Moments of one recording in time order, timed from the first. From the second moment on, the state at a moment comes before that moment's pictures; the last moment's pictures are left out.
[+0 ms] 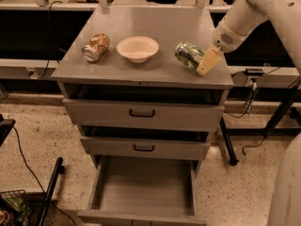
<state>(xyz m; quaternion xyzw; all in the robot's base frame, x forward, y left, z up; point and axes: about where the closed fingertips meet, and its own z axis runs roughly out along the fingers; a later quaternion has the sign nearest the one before) 0.680 -0.193 0.858 -0.48 0.85 0.07 0.19</state>
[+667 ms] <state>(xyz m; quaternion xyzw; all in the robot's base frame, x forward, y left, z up) 0.685 -0.189 0.853 -0.48 0.85 0.07 0.19</state>
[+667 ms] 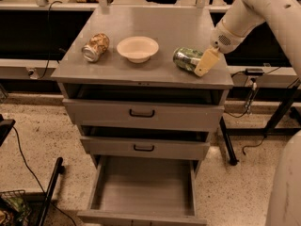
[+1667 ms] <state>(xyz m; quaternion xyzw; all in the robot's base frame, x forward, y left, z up) 0.679 -0.200 0.857 -0.49 0.84 0.08 0.23</state>
